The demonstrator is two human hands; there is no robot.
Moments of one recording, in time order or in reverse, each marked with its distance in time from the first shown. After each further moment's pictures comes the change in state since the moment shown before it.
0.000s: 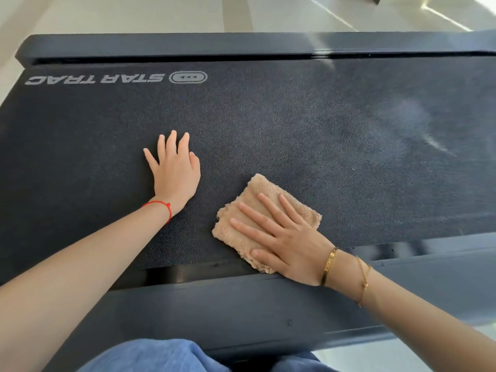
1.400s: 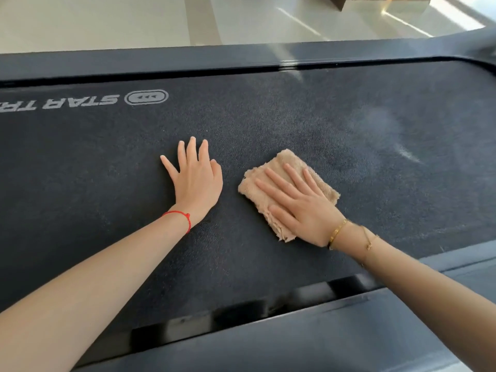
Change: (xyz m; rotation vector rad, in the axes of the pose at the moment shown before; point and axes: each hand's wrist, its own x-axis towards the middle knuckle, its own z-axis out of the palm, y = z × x) left_hand 0.035 0.102 0.032 -0.037 -0.114 0.099; right_hand 0.013 0.128 -0.002 0.110 0.114 0.310
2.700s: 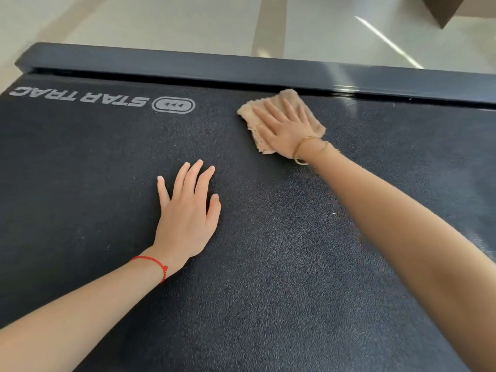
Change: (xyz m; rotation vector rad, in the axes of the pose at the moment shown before) left_hand -0.002 0.009 0.005 0.110 0.064 -0.065; right_hand 0.275 0.094 -0.034 0.010 0.010 -0.050
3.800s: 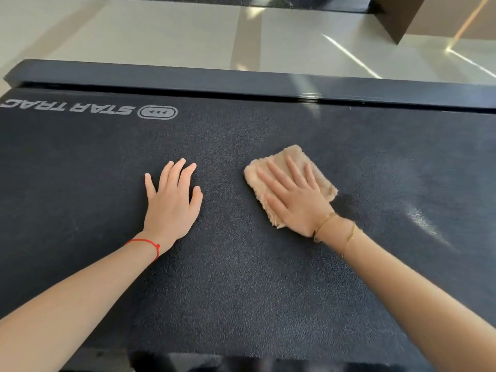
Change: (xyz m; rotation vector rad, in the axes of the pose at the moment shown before) left_hand -0.001 0.002 0.003 -0.033 0.049 -0.002; right_hand -0.195 -0.005 0.014 -0.054 0.007 -0.041
